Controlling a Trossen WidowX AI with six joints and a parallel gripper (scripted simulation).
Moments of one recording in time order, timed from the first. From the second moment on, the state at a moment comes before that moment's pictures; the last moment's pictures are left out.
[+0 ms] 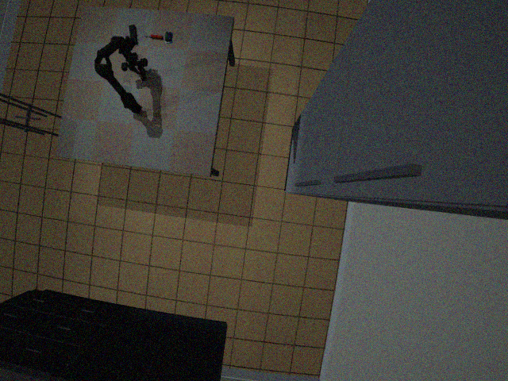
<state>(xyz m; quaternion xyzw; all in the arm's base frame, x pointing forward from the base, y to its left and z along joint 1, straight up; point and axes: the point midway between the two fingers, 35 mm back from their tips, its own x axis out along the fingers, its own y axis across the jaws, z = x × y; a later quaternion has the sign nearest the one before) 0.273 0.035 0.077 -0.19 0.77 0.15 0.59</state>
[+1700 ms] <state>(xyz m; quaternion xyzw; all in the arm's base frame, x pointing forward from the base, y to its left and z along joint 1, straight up) 0.290 0.043 0.061 -0.20 0.84 0.13 0.49</state>
